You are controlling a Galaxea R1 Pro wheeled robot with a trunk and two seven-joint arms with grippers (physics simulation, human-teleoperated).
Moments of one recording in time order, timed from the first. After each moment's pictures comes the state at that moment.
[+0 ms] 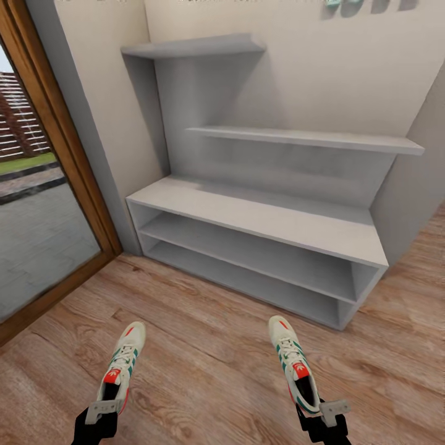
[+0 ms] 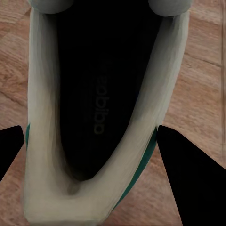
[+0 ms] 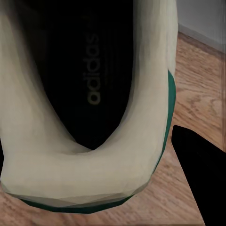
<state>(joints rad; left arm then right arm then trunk) -0.33 0.17 0.05 -0.30 0.08 -0.43 -0.11 -0.37 -0.10 -0.06 -0.19 0.14 -0.58 0.08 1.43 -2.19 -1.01</state>
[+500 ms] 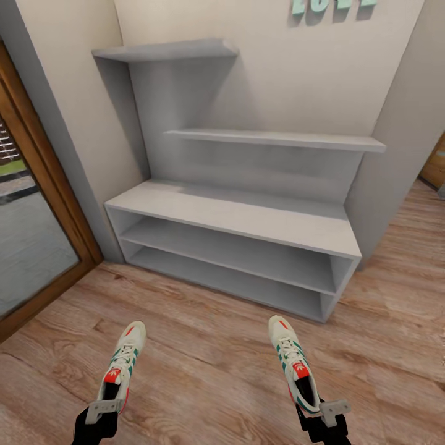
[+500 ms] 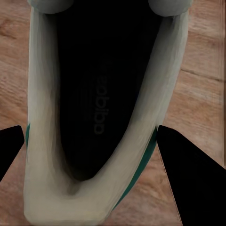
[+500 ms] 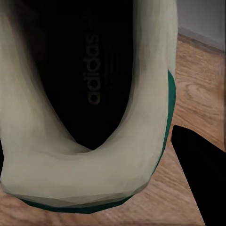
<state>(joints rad) -0.33 0.17 0.05 -0.30 0.08 -0.43 -0.11 -0.37 -0.10 -0.06 -0.19 0.14 -0.58 0.08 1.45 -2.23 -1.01</state>
